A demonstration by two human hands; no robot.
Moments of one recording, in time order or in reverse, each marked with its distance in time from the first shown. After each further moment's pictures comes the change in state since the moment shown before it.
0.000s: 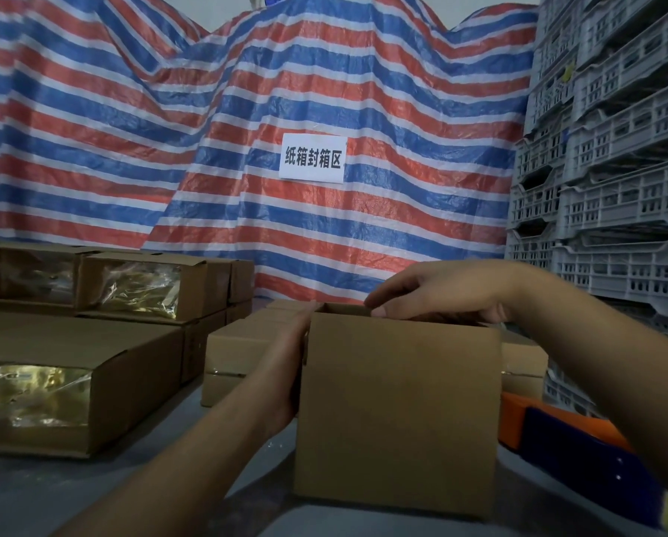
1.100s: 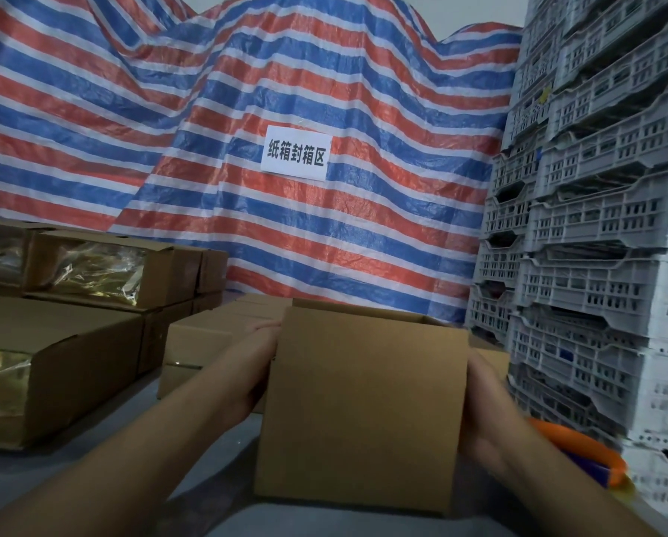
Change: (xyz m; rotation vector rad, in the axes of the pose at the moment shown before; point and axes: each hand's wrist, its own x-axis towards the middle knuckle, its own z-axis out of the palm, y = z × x) left_hand -0.010 0.007 0.003 0.200 0.121 -0.068; right_hand -0.029 0.106 0.092 1.292 0.482 -0.026
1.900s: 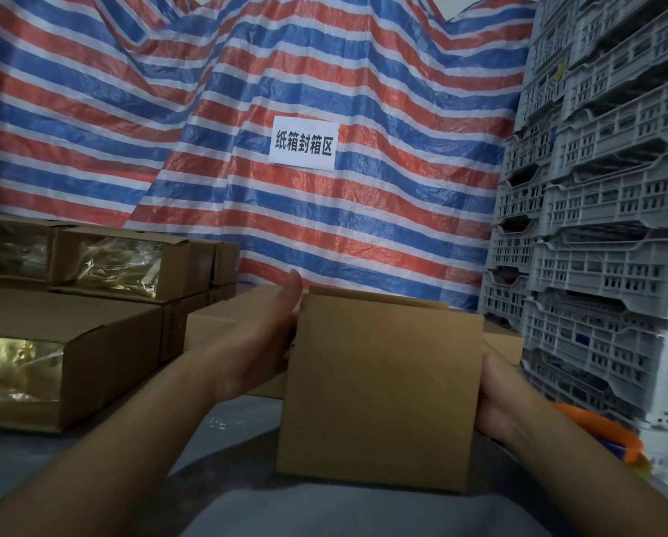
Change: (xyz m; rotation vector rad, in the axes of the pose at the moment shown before) left_hand -0.003 0.014 -0.018 0.046 -0.434 0.025; right_hand 0.006 -0.002 0.002 -0.069 0.051 0.048
